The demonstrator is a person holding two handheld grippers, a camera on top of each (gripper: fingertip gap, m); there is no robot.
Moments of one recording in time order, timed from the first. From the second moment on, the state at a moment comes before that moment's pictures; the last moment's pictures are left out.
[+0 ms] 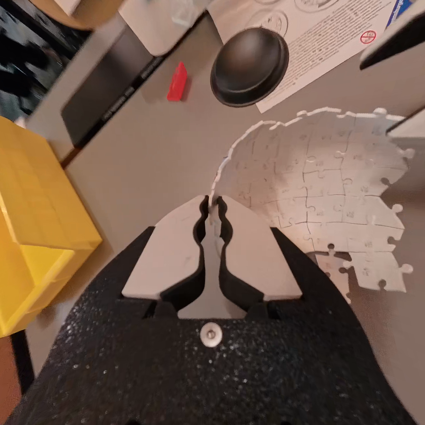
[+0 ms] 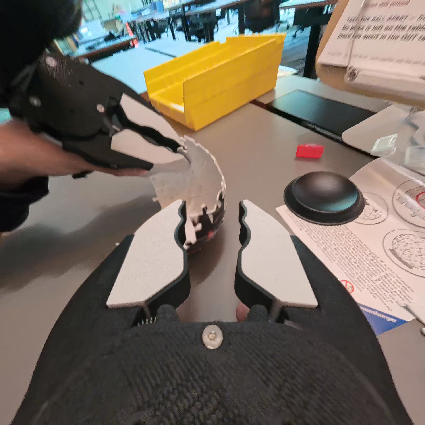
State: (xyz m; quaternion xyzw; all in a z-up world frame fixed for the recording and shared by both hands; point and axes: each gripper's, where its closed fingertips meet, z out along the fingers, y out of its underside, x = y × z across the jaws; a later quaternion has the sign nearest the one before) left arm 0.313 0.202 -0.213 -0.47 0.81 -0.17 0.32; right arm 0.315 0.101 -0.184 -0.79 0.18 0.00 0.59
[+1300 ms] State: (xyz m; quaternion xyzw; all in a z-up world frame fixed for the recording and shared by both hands) left arm 0.292 0.180 -0.174 -0.39 0.72 -0.24 0.53; right arm 0.340 0.139 -0.194 -0.86 -0.04 -0.29 0.42
